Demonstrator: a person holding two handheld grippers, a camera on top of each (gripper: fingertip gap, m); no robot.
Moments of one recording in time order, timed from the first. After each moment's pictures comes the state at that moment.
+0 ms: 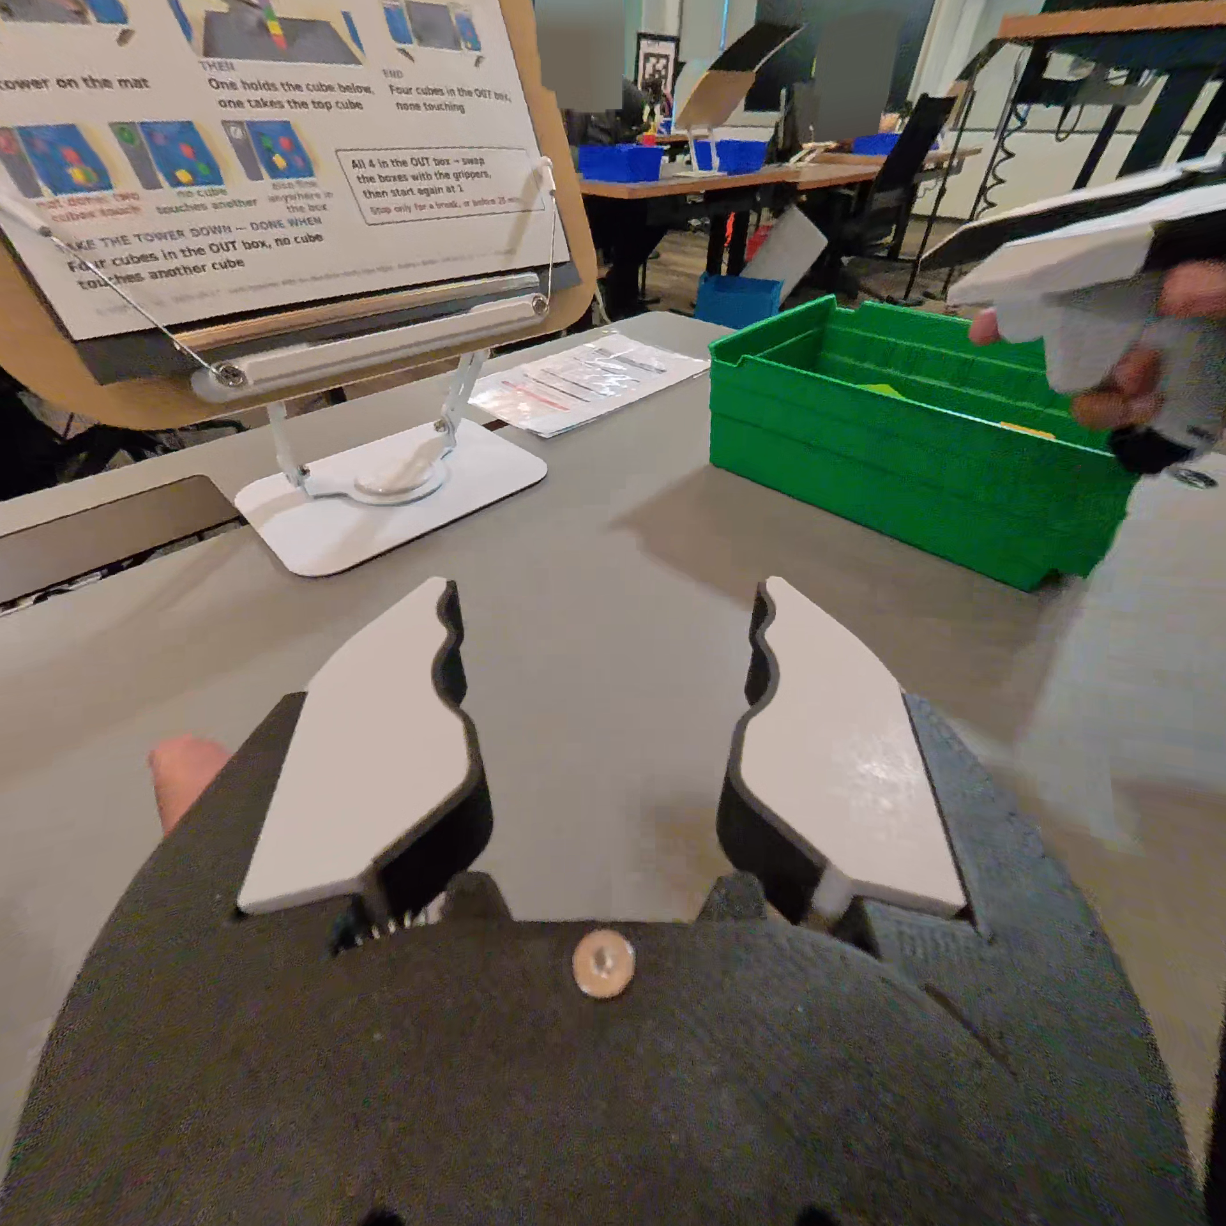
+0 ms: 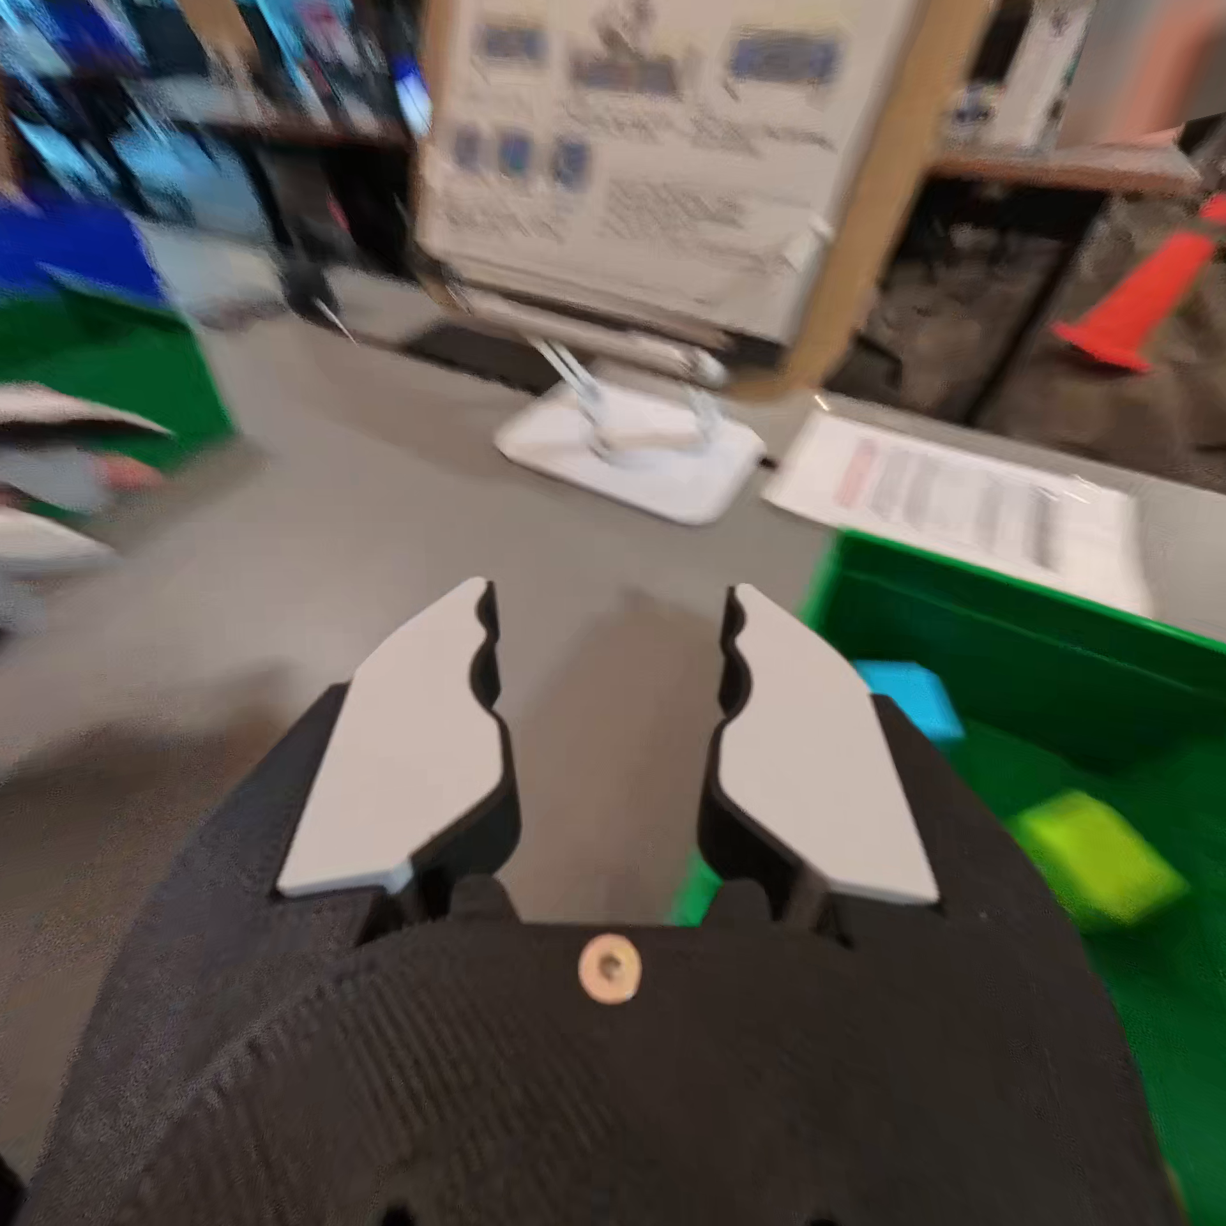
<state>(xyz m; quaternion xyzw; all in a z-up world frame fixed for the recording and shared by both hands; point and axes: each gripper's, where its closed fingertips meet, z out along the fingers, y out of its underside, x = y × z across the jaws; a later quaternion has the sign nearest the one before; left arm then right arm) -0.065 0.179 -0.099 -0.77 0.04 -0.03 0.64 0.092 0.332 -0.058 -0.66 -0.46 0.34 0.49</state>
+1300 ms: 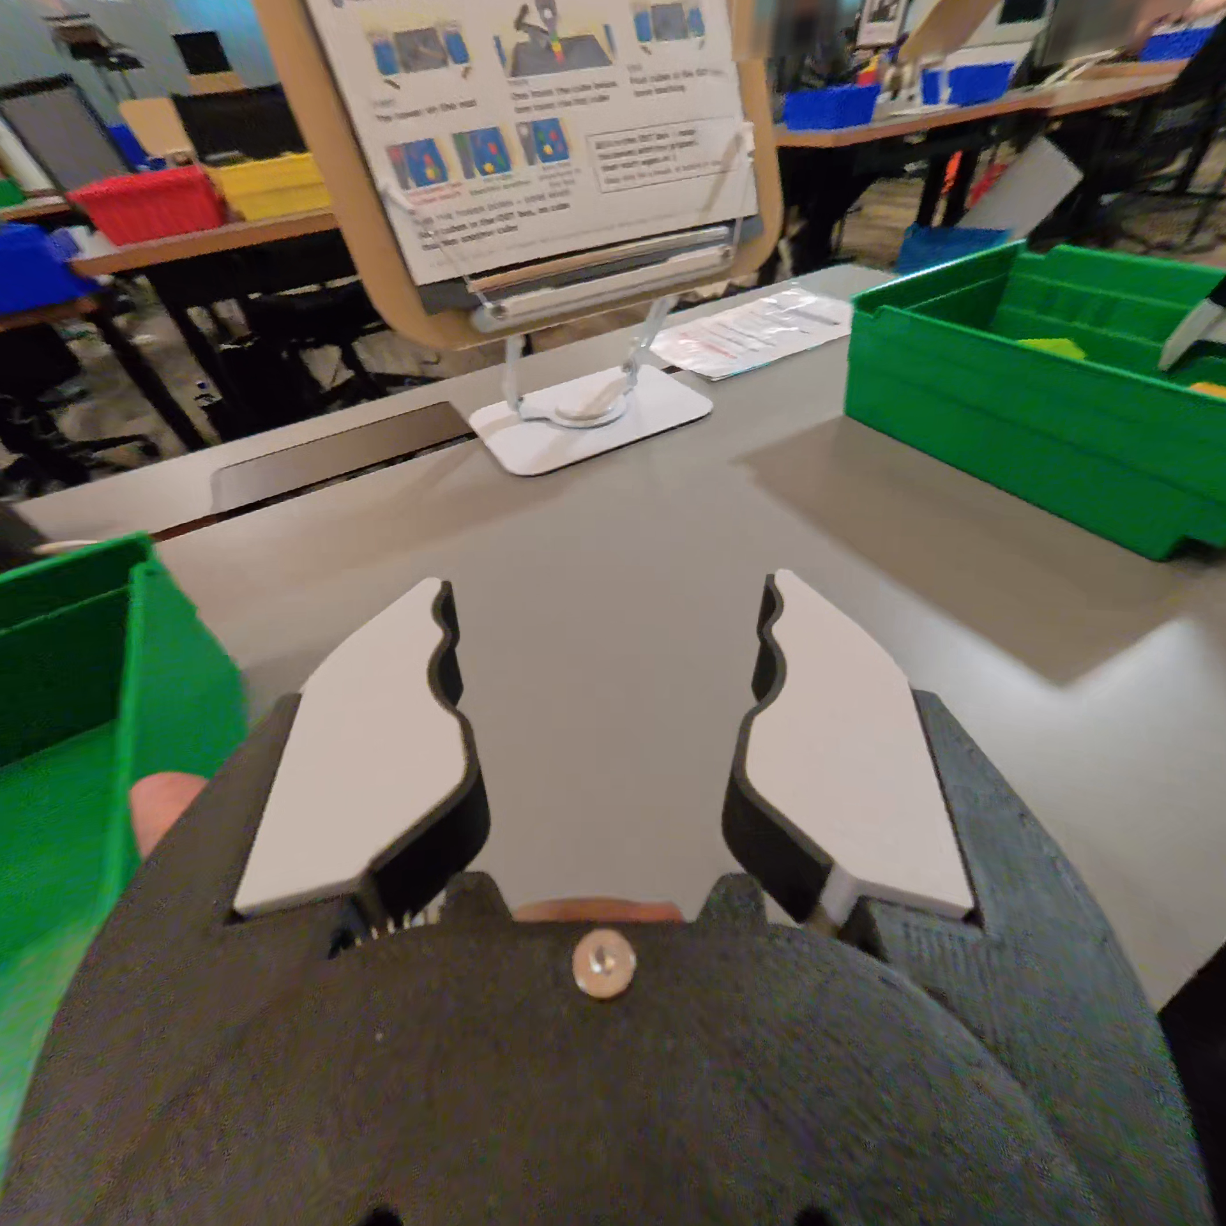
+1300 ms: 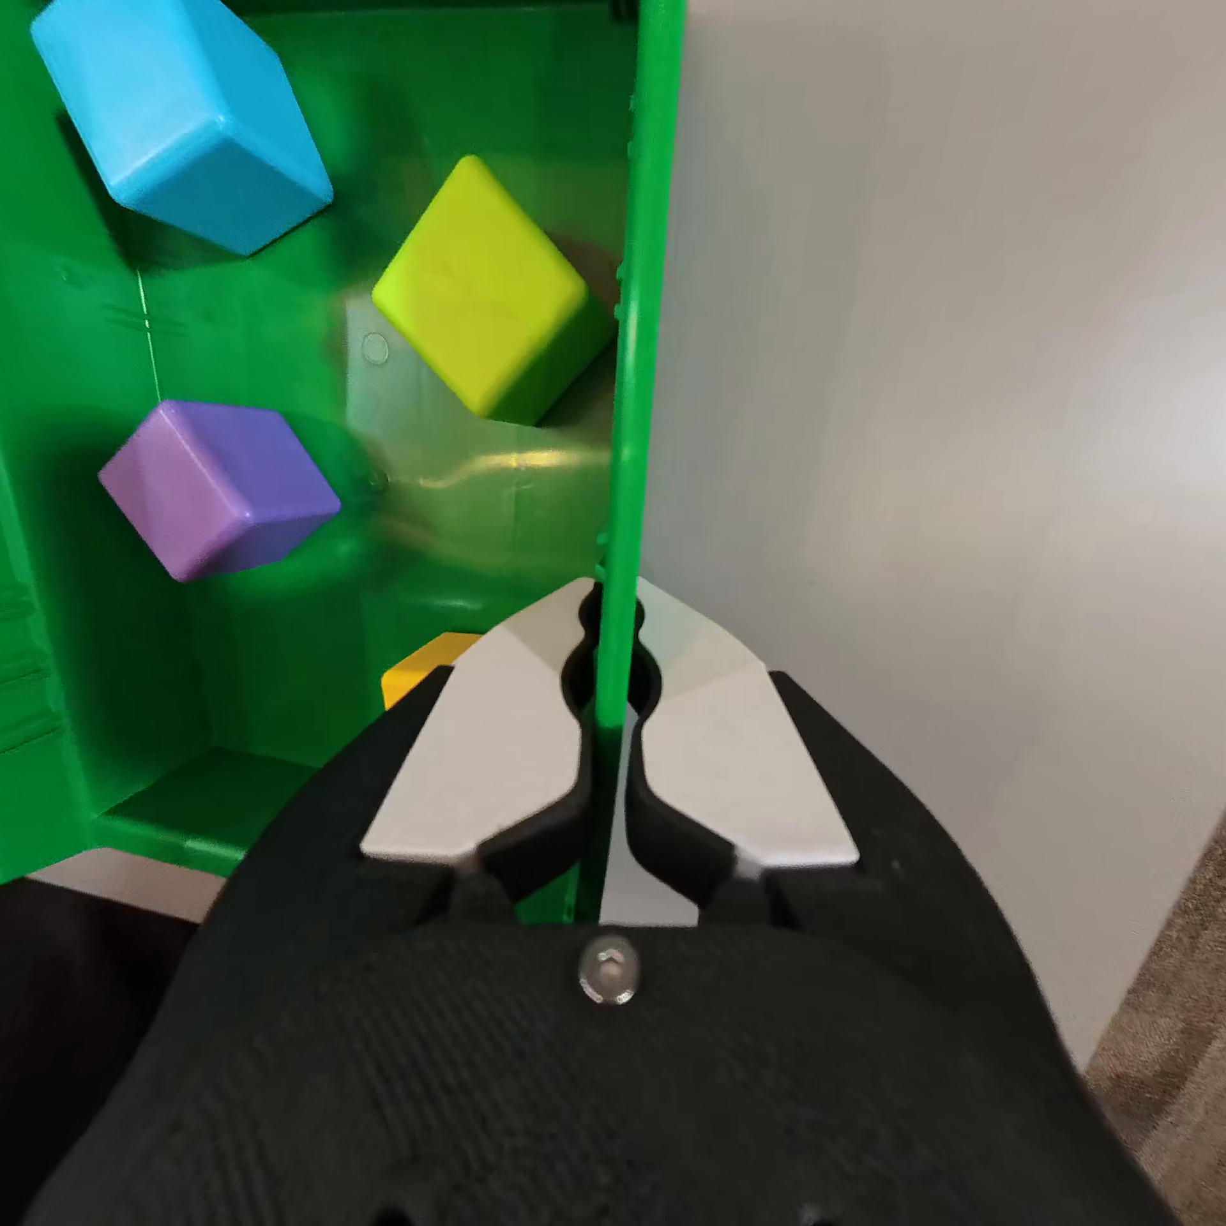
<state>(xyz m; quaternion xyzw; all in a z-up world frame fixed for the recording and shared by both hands) -0.107 0.077 -0.089 -0.78 -0.04 0.10 0.62 0.264 0.480 -0.203 -0.92 -0.36 0.14 0.10</state>
